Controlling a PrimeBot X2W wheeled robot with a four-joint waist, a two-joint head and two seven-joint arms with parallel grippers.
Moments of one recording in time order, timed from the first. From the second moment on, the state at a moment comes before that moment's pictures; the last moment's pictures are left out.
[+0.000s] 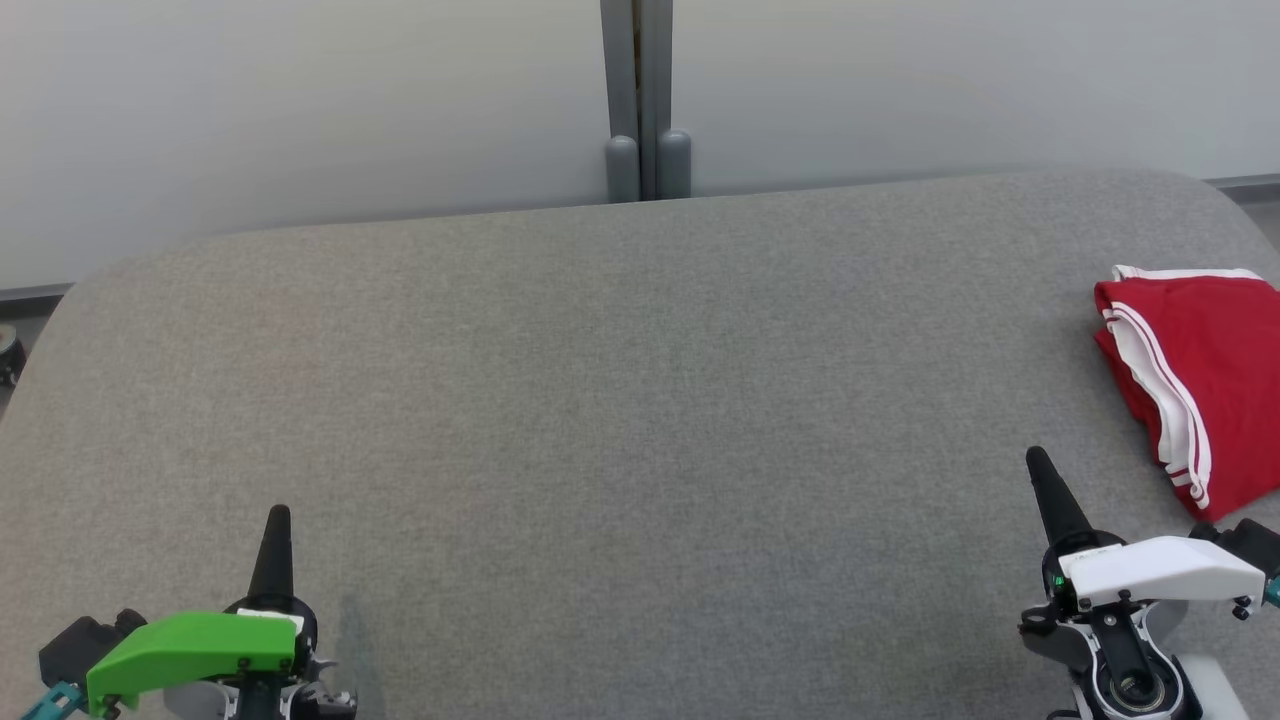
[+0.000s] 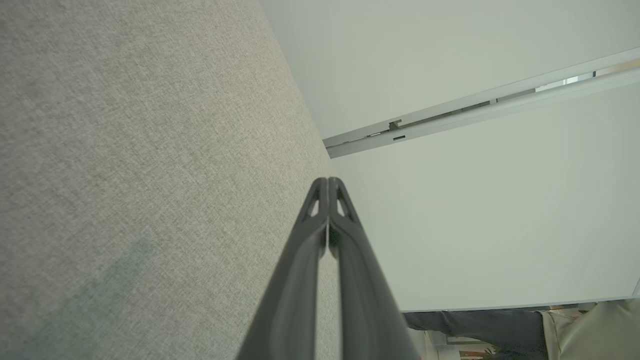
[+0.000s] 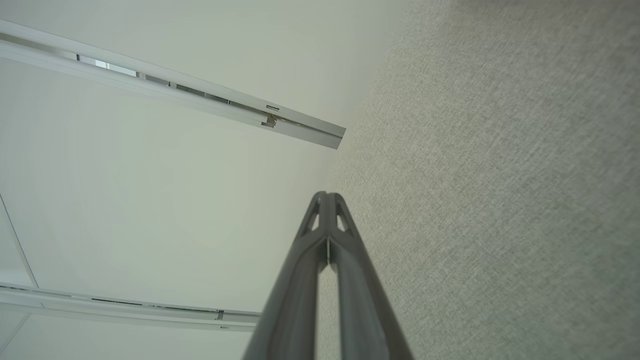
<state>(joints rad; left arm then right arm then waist) -0.06 0.04 0.08 0.25 -1.27 -0.08 0.03 -0.15 -0.04 -0.08 0.33 1.27 0.13 0.03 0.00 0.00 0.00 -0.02</state>
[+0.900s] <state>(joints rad) -0.09 0.05 0.10 0.23 -1.49 -0.09 0.08 -0.13 -0.05 -0.10 0.28 1.49 0.13 0.08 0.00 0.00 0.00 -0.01</state>
